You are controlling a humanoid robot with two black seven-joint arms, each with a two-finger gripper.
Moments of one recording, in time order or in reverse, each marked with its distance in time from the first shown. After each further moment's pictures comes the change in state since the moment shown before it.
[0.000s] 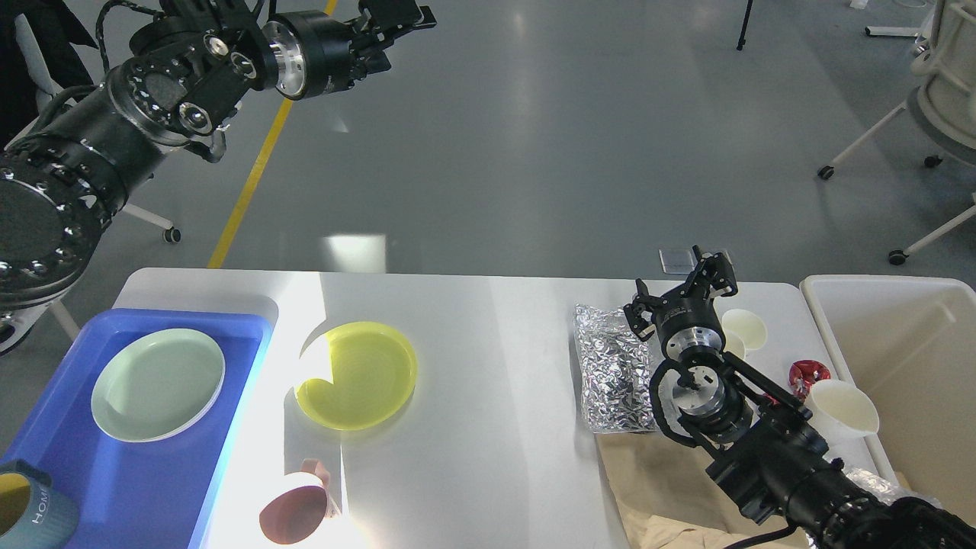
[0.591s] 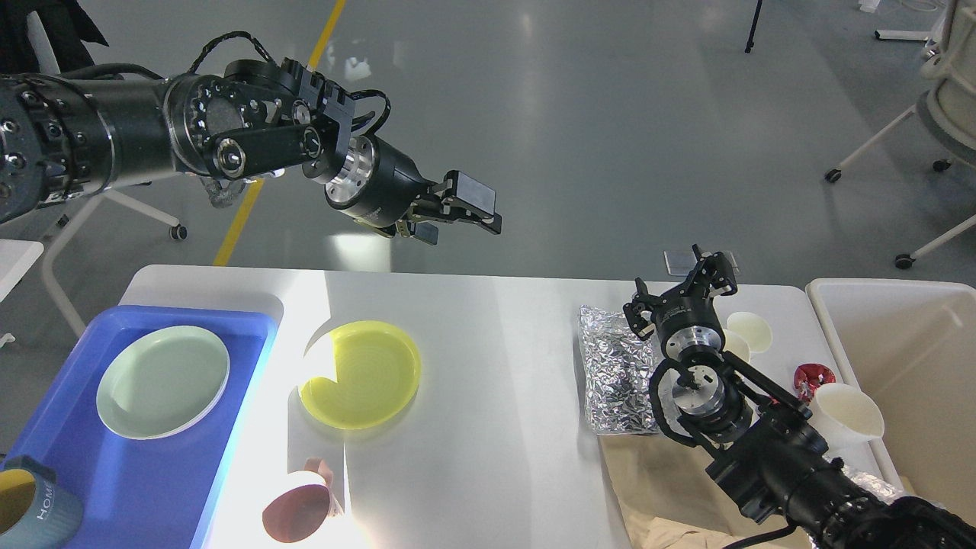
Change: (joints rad) left arm -0.280 0.023 0.309 -0.679 0.001 -0.102 0.000; right arm 0.002 0.000 0.000 -0.001 0.000 0.000 0.000
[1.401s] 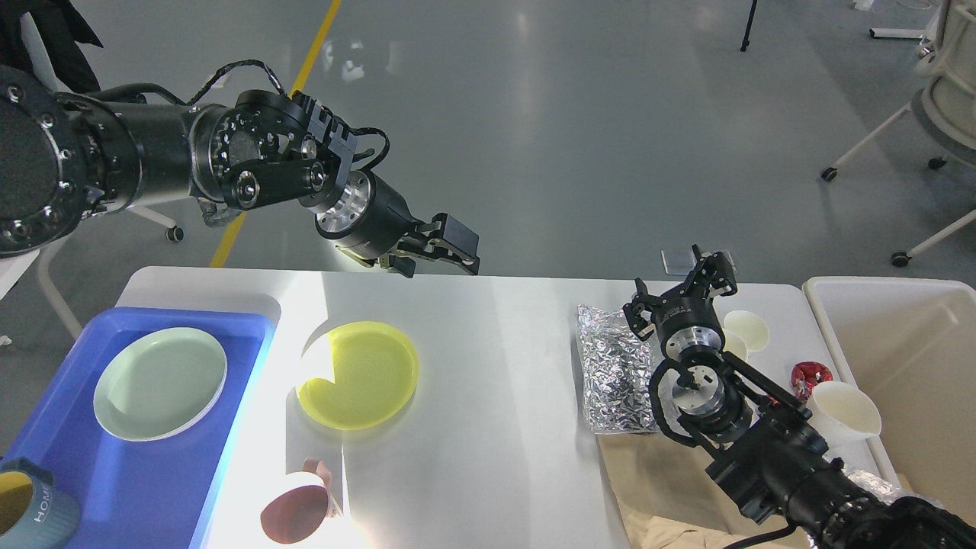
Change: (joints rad) left arm 0.017 -0.053 0.132 -0.028 0.000 0.000 -0.001; right arm -0.001 0.000 0.000 0.002 0.000 0.000 0.000
